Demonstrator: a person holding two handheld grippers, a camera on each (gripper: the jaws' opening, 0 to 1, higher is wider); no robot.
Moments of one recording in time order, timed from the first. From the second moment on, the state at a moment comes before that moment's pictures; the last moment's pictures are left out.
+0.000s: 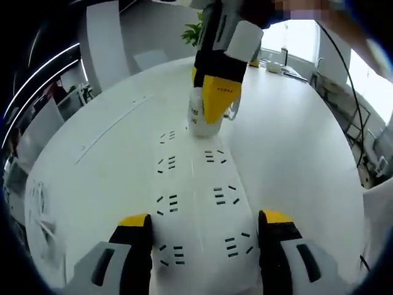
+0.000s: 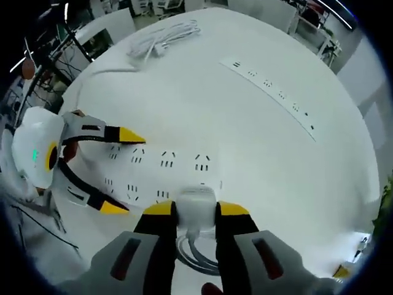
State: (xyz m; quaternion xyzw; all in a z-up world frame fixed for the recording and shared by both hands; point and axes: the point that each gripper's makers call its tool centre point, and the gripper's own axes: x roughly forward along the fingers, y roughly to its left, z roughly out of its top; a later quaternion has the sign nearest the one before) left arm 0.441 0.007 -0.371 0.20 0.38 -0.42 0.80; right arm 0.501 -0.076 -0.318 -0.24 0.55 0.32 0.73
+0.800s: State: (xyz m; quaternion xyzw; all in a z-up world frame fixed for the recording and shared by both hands) left arm 0.441 0.006 -0.372 0.21 0.38 -0.42 0.80; right arm 0.508 -0.081 -0.327 -0.28 0.56 0.28 0.73
